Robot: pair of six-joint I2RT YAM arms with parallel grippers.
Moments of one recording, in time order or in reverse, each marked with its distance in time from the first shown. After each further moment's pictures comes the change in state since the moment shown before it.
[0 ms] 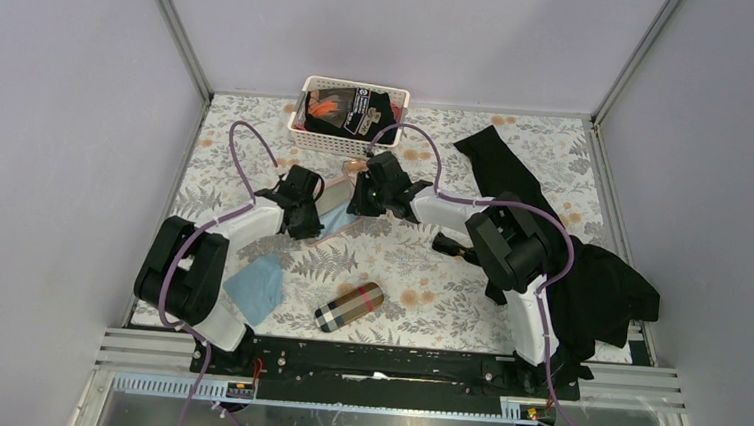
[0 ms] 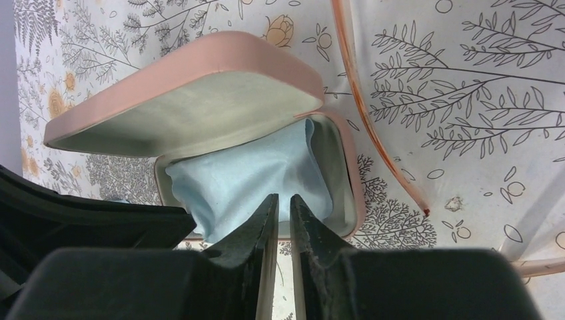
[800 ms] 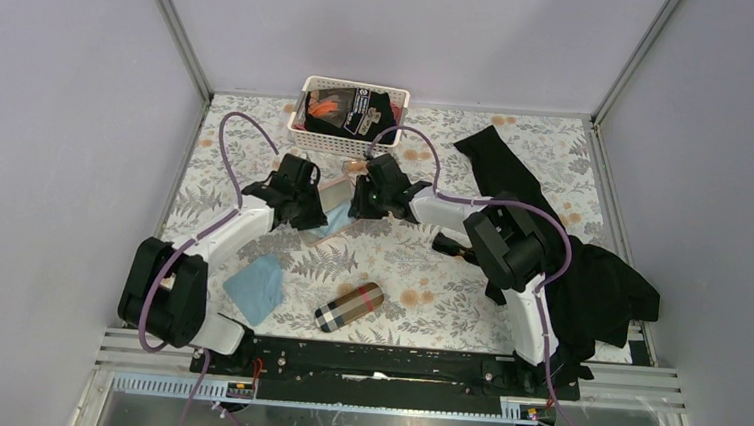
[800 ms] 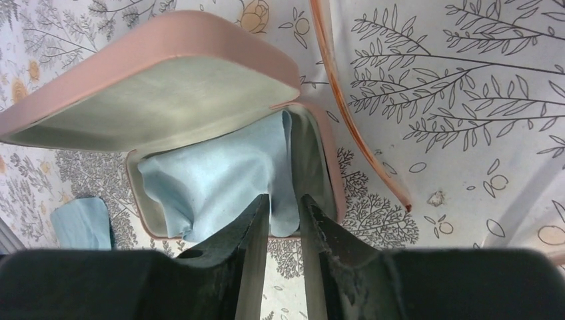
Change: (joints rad) left arm 0.002 -0.114 0.063 -0.082 0.102 0.027; right arm -0.002 0.028 0.011 -0.033 0.014 -0.034
